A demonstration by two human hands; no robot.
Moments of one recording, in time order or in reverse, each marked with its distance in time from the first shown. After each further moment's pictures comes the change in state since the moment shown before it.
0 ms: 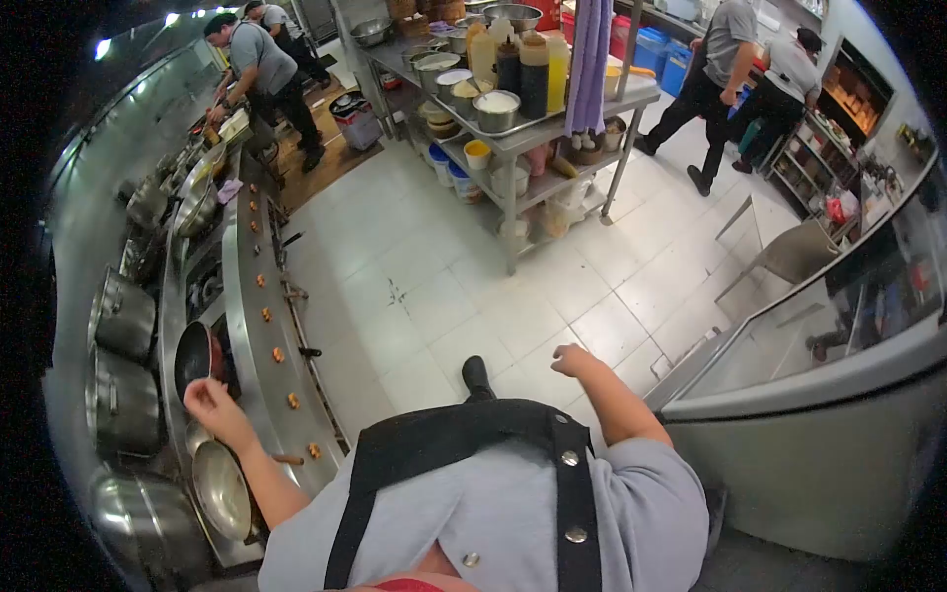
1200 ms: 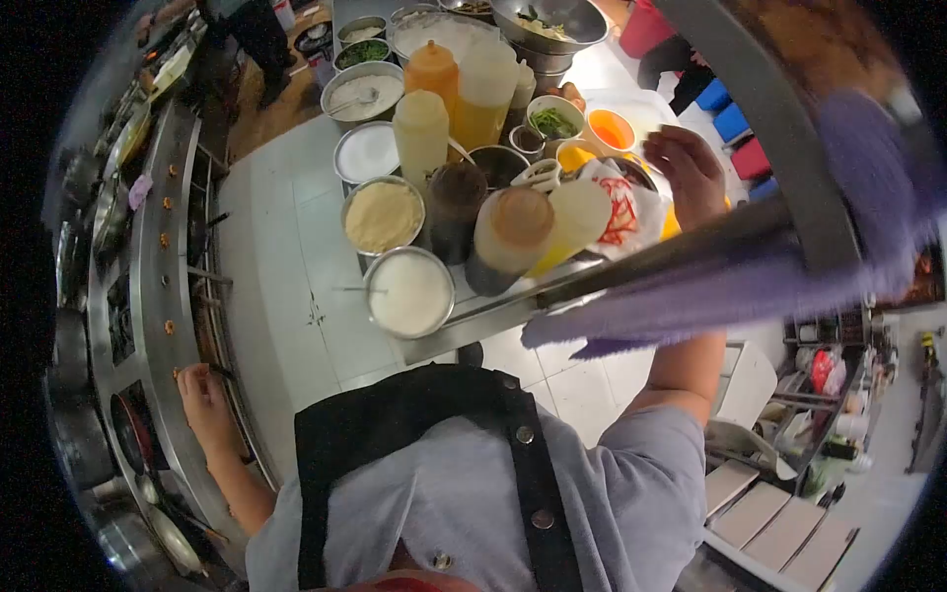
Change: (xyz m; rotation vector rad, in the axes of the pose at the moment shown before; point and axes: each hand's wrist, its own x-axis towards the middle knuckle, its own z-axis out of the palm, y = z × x) left_hand 0.049 0.000 0.509 0.786 -0.517 -0.072; right_hand 0.405 0.180 -0.693 1.362 0.590 -0.760
